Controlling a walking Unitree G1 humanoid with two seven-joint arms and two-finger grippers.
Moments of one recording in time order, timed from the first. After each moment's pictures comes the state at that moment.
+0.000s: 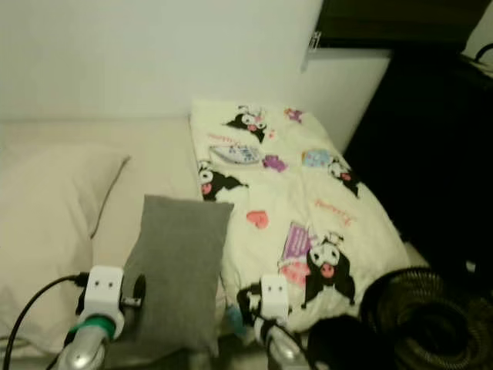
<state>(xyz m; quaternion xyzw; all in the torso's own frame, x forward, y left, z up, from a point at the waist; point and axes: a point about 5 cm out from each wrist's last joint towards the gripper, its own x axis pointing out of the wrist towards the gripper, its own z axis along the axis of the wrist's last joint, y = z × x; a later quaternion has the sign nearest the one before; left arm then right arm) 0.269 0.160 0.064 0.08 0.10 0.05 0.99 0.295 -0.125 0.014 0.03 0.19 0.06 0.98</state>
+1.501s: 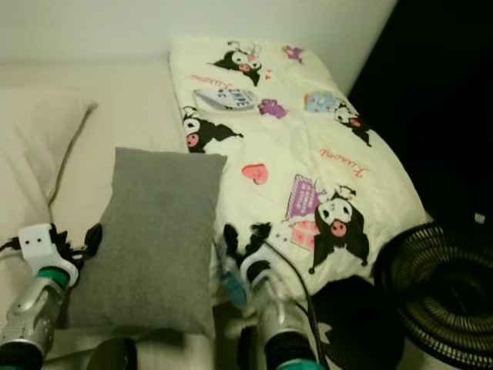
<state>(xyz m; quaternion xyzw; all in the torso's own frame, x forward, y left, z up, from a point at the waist) 0.335 0.253 0.101 -0.14 -0.03 0.03 0.99 0.354 -0.100 0.097 0.35 0.06 0.09 0.93</state>
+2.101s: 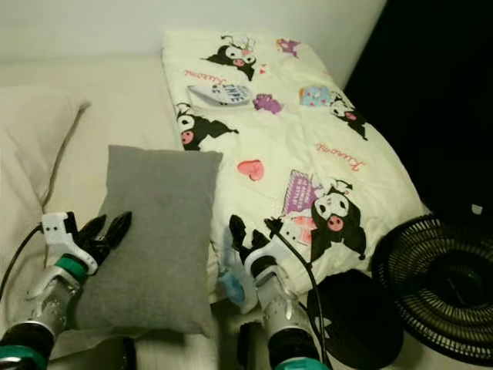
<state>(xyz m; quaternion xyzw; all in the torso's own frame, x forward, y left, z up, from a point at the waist) 0.343 0.246 0.105 -0.15 -0.03 -0.05 0.99 0.356 -0.102 0.106 0.38 0.05 0.11 0.92</state>
